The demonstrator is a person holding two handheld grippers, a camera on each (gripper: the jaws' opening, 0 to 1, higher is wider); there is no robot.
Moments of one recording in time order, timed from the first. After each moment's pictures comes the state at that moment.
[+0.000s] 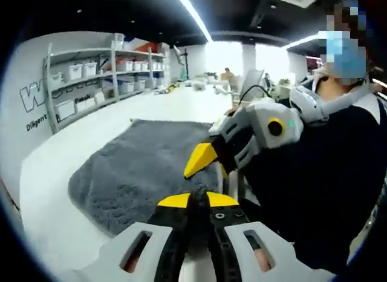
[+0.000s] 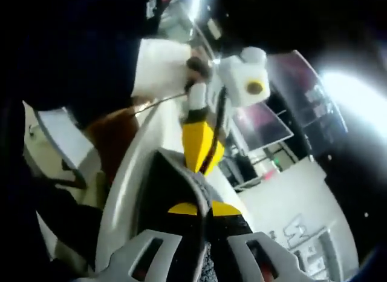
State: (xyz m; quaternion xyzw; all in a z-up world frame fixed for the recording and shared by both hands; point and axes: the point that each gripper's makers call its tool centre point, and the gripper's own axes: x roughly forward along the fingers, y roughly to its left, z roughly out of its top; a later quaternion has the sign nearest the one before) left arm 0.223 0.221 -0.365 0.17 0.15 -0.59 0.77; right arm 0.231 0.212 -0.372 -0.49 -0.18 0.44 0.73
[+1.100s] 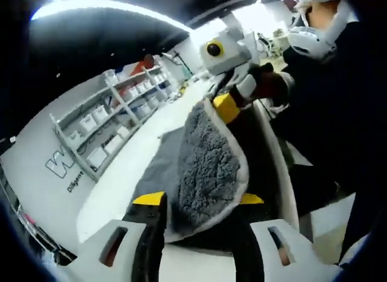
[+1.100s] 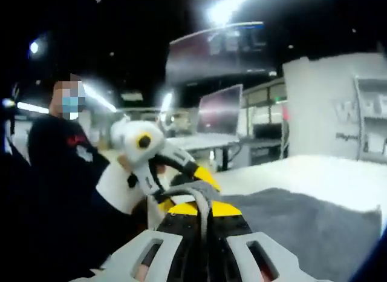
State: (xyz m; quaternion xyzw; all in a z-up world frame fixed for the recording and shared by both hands) left arm 0.268 0.221 -0.353 0.37 0.00 -0.49 0.79; right arm 0.250 0.188 -0.319 0.02 0.04 0.57 0.82
